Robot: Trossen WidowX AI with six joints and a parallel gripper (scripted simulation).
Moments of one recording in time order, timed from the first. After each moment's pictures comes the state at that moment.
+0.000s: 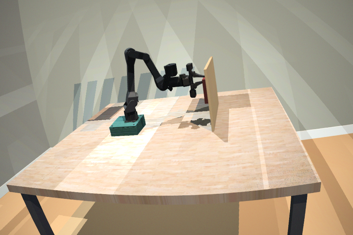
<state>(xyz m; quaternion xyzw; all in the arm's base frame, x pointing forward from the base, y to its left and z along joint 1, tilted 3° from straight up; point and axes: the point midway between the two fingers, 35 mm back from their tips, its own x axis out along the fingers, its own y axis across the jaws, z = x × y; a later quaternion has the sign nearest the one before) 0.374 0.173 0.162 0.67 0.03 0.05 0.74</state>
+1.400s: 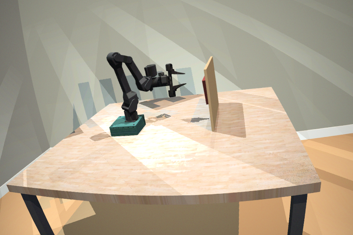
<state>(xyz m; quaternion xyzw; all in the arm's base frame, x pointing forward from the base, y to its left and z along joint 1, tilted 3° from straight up) 0.253 0.177 0.166 0.60 0.03 0.06 0.80</state>
